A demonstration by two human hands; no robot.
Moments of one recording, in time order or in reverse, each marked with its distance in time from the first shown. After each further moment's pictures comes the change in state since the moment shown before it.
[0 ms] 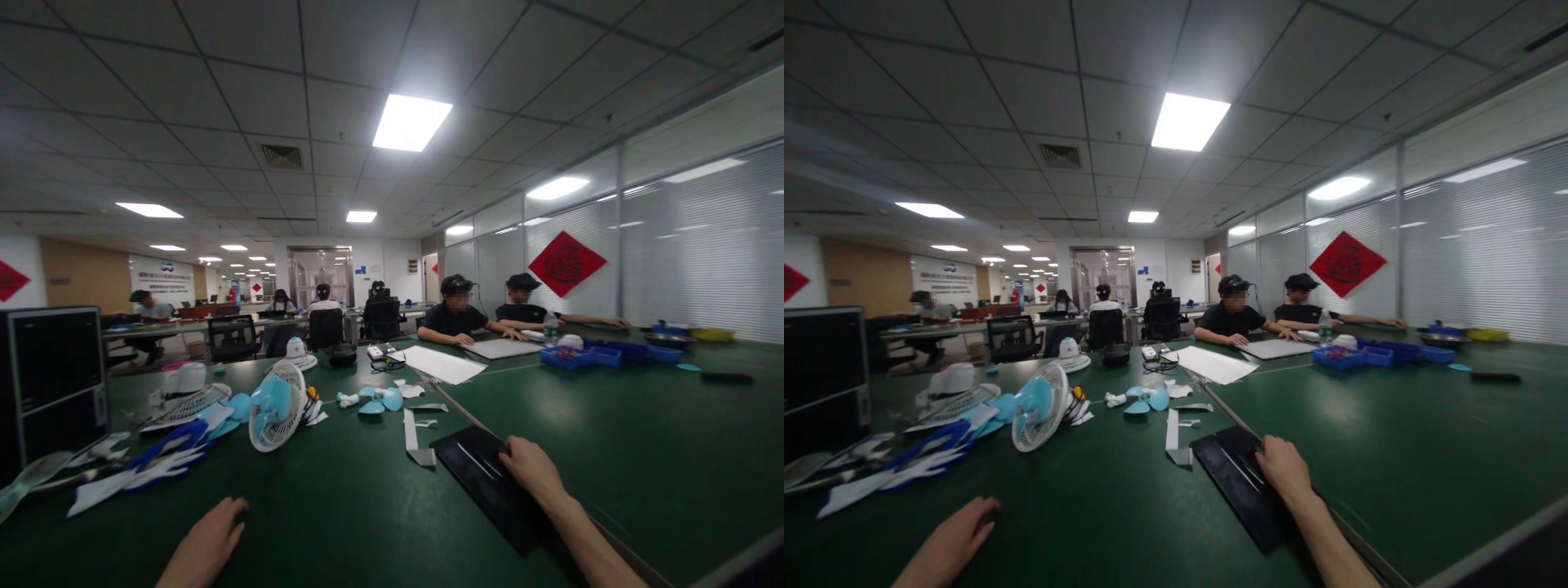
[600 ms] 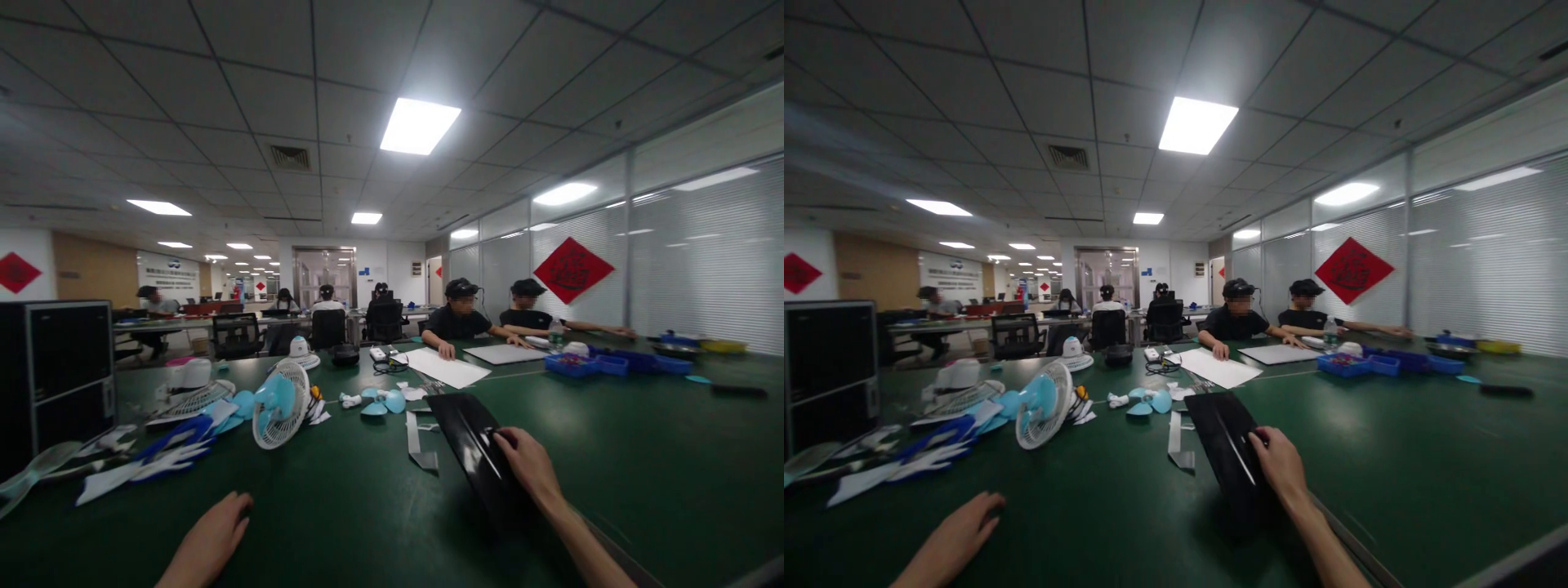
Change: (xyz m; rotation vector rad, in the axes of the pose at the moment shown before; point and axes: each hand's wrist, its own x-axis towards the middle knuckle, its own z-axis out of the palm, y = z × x) left_hand -0.008 0.018 -0.005 0.015 0.048 -0.005; right_hand -0.005 -0.022 -0.019 0.362 0.203 -0.007
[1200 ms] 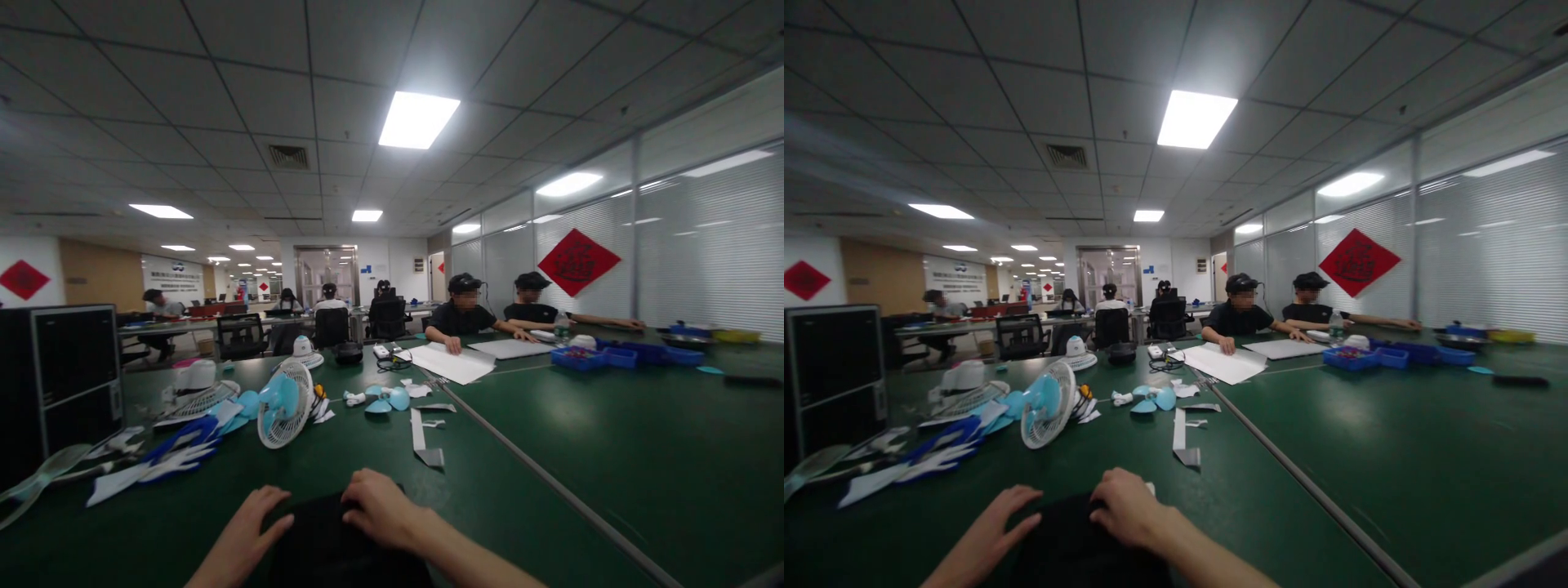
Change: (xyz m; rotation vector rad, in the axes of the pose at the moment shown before) left_hand -0.016 0.050 0.000 -0.247 0.025 0.211; right_hand -0.091 -0.195 0.103 0.069 -0.617 -0.906
